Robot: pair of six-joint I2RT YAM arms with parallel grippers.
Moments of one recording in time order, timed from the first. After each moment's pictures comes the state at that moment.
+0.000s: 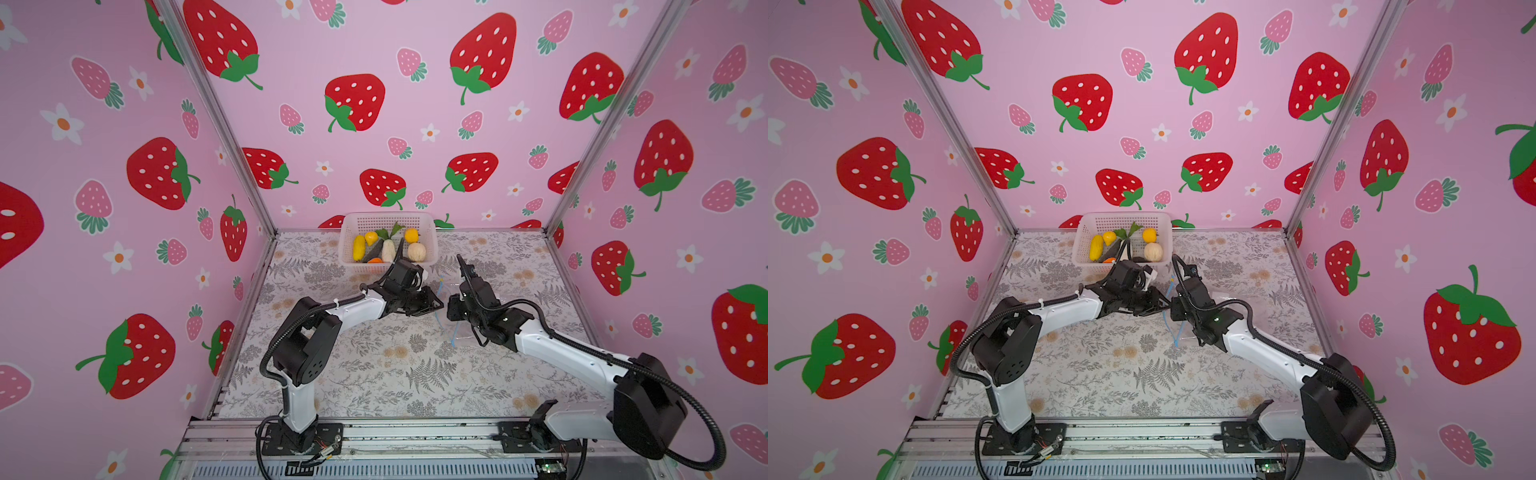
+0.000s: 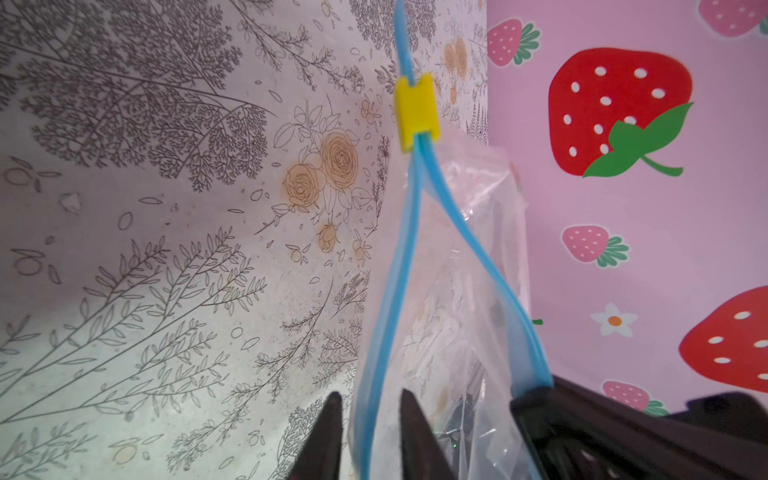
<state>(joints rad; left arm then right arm) -0.65 1.89 1.23 -0.07 0.56 -0.82 0.78 1.33 0.84 -0.21 0.25 0.44</state>
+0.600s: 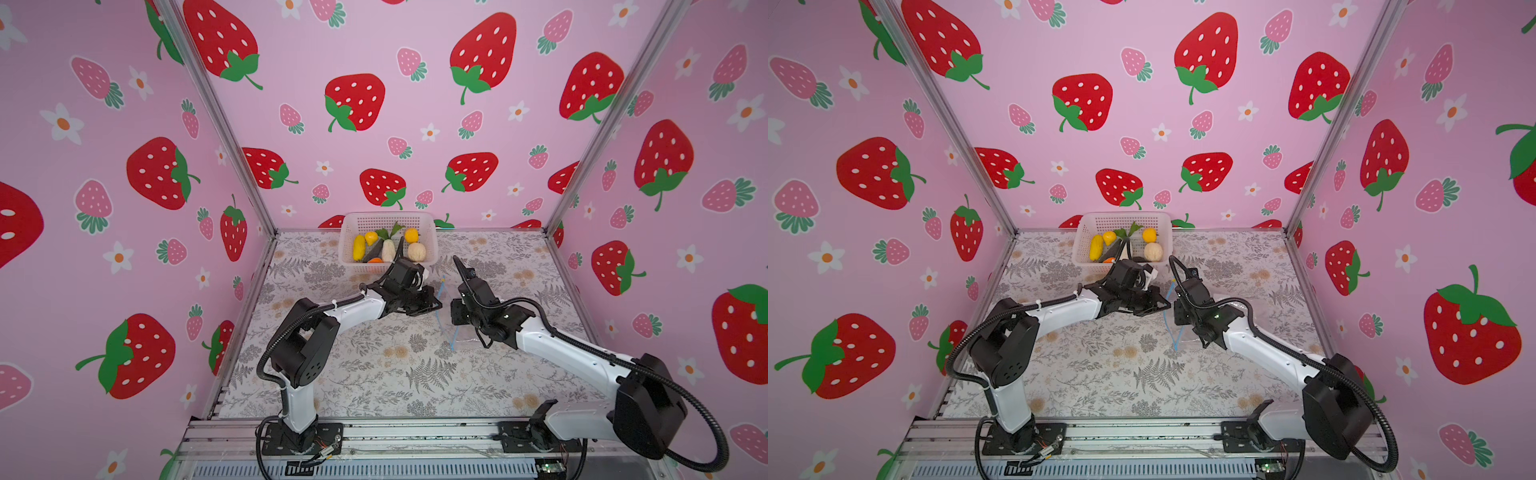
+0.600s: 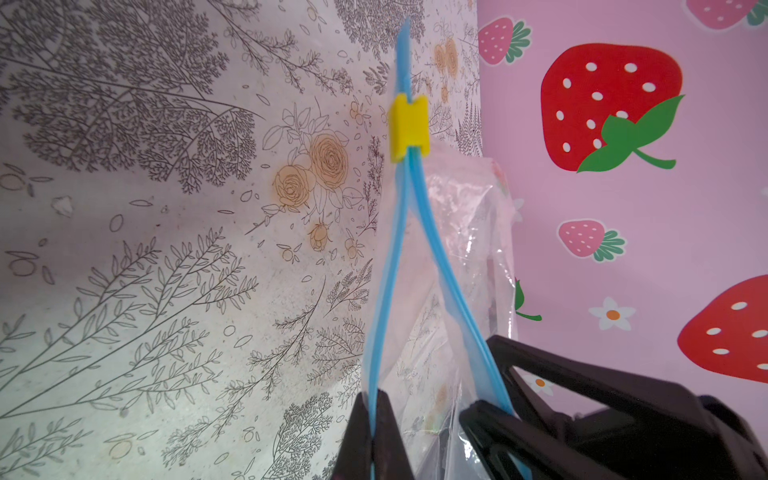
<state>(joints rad) -0.66 1.87 1.23 -0.08 0.56 -0.82 0.78 1.33 0.89 -0.39 0.26 0.46</state>
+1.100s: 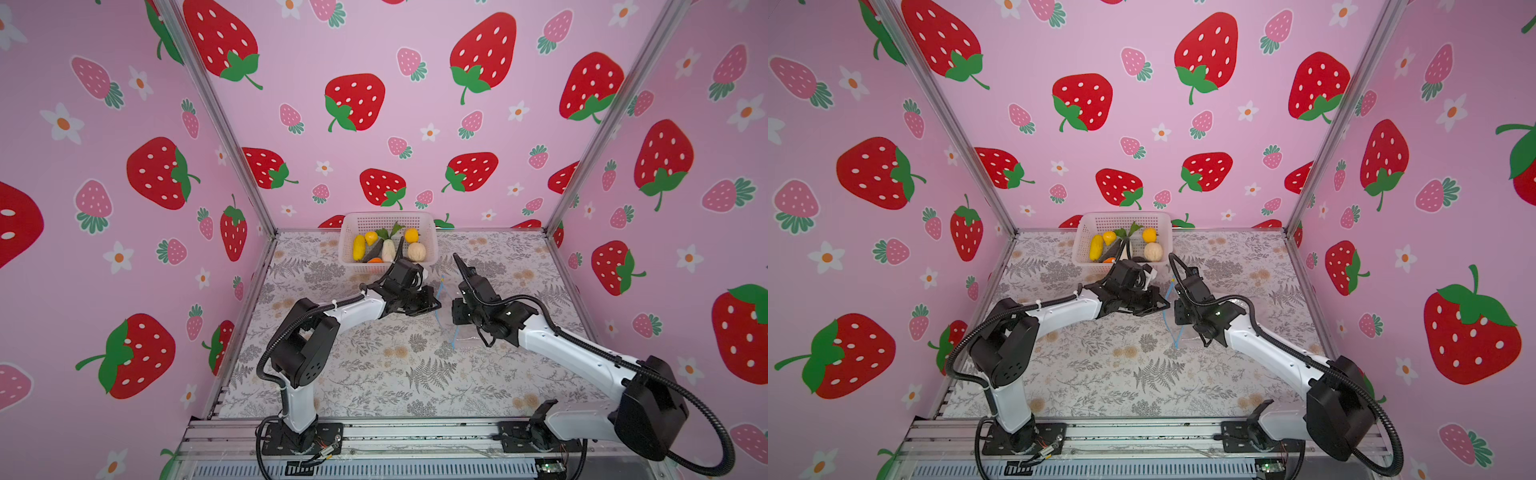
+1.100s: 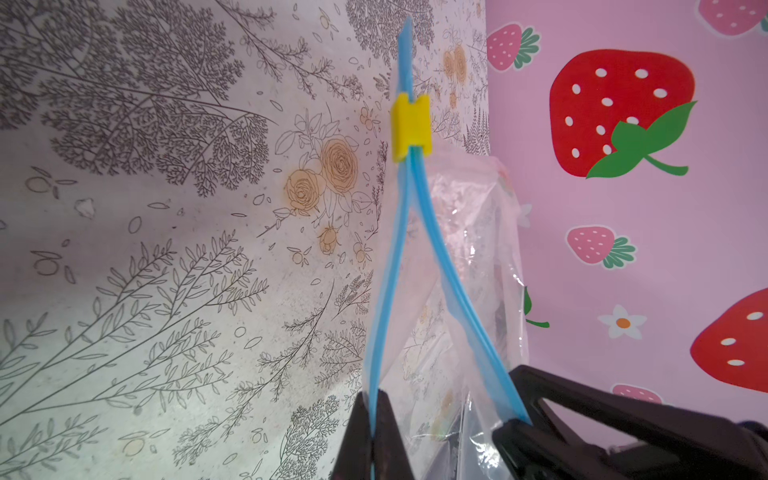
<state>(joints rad) -0.66 1.87 1.23 -0.09 0.53 -0.82 0.78 1.32 0.93 -0.47 0.25 0.47</state>
